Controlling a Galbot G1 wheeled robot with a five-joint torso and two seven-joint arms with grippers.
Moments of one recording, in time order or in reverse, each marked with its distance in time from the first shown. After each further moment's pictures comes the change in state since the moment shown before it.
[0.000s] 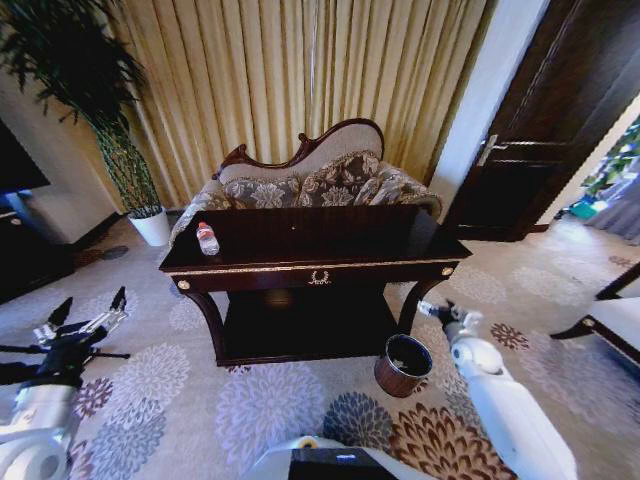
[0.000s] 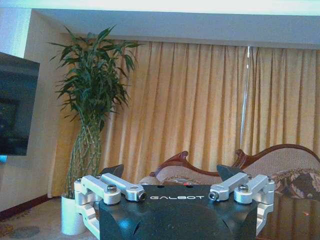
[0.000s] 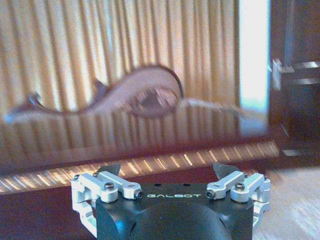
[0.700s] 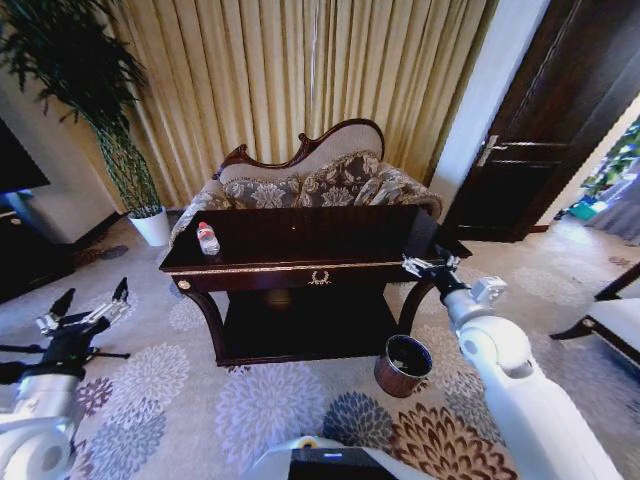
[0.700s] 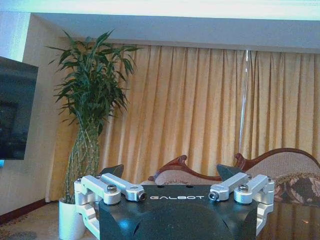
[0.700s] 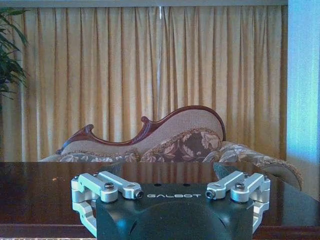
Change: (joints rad) left arm -0.030 0.026 0.002 -0.019 -0.011 0.032 -0.033; right arm -0.070 -0.027 -0.016 0.396 -0.004 -0.118 0.076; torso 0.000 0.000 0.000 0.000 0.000
